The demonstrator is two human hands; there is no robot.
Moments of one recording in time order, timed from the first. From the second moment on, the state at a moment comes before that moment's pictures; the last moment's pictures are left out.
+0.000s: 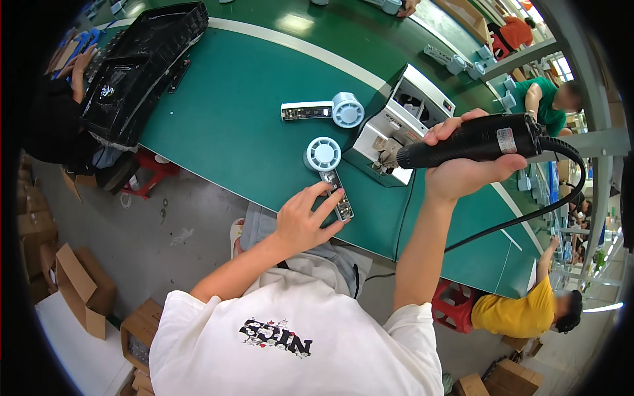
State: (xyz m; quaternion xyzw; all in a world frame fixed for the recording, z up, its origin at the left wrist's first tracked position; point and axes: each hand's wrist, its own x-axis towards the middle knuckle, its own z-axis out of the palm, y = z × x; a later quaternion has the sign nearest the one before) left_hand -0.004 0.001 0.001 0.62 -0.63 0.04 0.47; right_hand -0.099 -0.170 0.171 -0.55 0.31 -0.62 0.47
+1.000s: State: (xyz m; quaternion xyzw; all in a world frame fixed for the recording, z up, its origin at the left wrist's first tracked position) left_hand -0.003 0.001 0.005 0.63 -0.62 0.01 0.46; right_hand -0.141 -0.082 0.125 -0.49 0.21 -0.65 0.55
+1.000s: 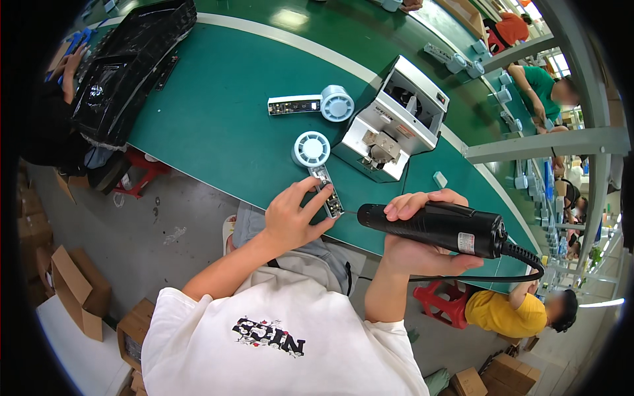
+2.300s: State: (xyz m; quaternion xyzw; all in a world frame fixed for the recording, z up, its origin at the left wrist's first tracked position) left_hand -0.005 0.000 0.001 0.63 -0.61 0.01 0.48; right_hand -0.132 -0.141 0.168 -0.49 0.06 -0.62 0.61
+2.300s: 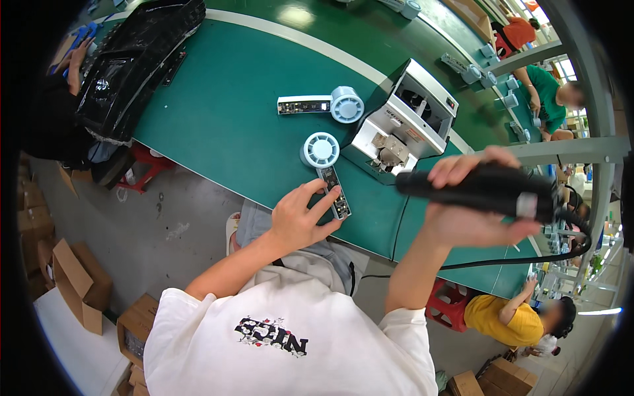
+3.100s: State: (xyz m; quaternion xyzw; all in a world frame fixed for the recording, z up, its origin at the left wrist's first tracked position) left_hand -0.001 0.001 0.001 0.62 -0.62 0.01 0.48; right_hand -0.072 -0.117 0.153 -0.49 0.15 -0.61 0.60
